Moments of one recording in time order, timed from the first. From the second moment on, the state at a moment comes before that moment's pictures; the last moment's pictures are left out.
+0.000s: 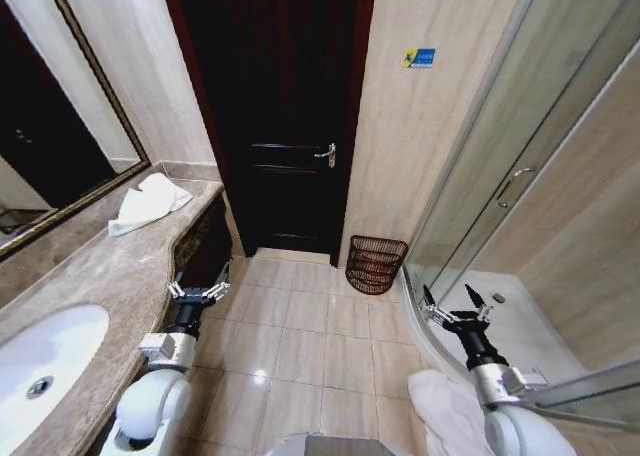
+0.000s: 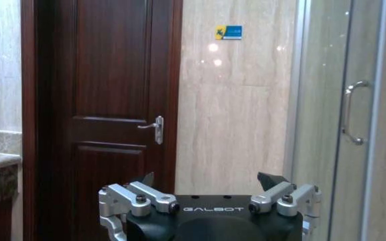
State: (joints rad) left arm 1.66 -1.32 -0.76 -2.21 -0.27 -0.02 -0.02; right arm -1.70 1.52 0.87 2.24 0.20 0.00 -0.27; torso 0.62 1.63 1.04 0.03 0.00
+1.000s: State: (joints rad) left arm 1.67 -1.34 -0.76 -2.20 -0.26 -0.03 -0.01; right arm -1.69 1.51 0.87 2.21 0.21 0.02 -0.27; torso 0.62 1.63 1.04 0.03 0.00
